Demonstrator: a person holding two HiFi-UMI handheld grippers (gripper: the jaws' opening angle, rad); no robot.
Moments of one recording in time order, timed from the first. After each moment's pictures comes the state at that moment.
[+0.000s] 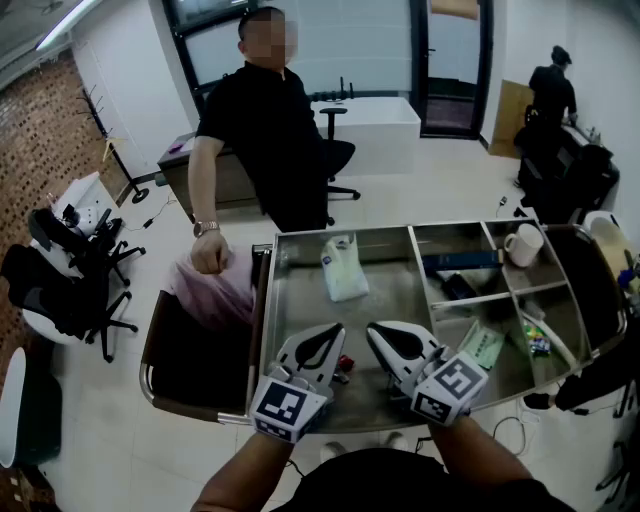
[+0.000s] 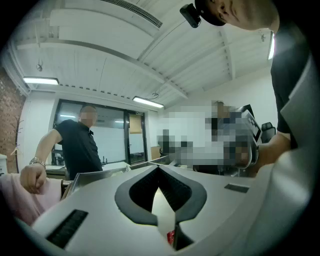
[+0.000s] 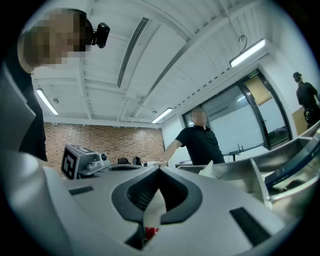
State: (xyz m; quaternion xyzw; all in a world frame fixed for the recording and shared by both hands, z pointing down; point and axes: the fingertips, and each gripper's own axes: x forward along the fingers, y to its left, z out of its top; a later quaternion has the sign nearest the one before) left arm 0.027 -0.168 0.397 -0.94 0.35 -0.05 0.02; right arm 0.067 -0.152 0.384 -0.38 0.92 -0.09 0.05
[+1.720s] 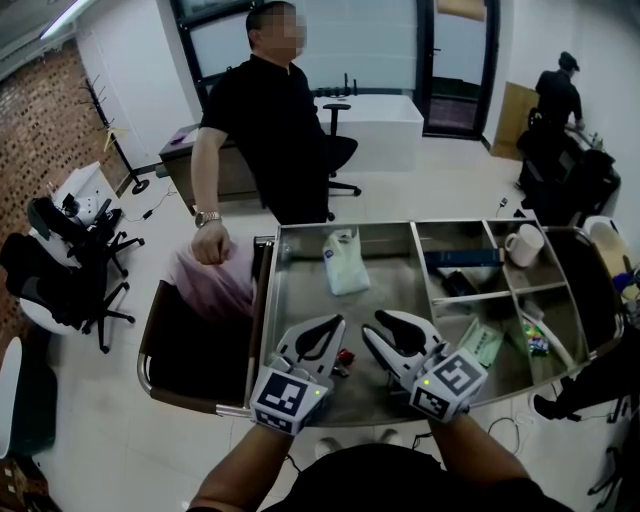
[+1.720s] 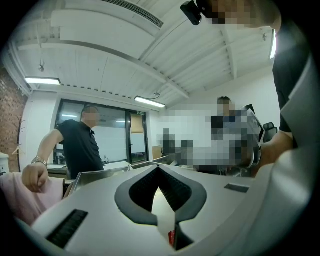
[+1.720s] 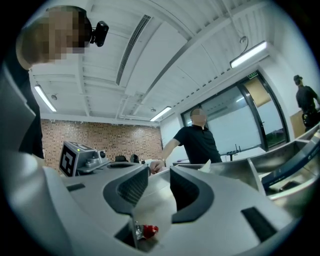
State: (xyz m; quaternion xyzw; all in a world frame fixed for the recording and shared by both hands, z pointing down) left arm 0.025 -0.170 0.393 -0.93 0.36 -0.05 0.01; right arm 0.067 -0.152 0.385 -0.39 0.92 -0.08 0.03
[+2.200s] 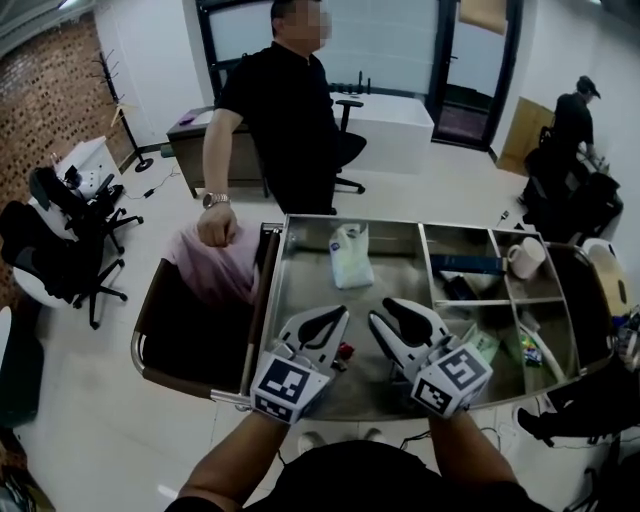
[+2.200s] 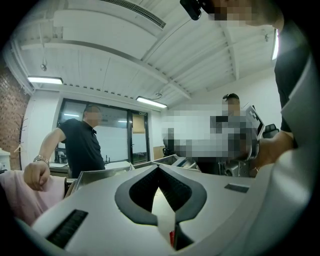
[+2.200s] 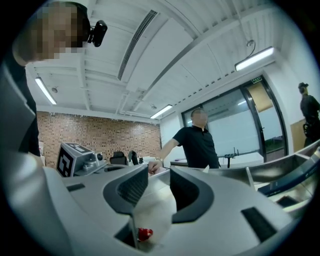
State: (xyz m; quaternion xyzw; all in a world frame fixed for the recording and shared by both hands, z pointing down) left arm 0.021 -0.173 0.392 -0.93 0.36 -0.04 0.00; right arm 0.067 -0.158 0.371 -0.40 0.91 -0.07 0.00
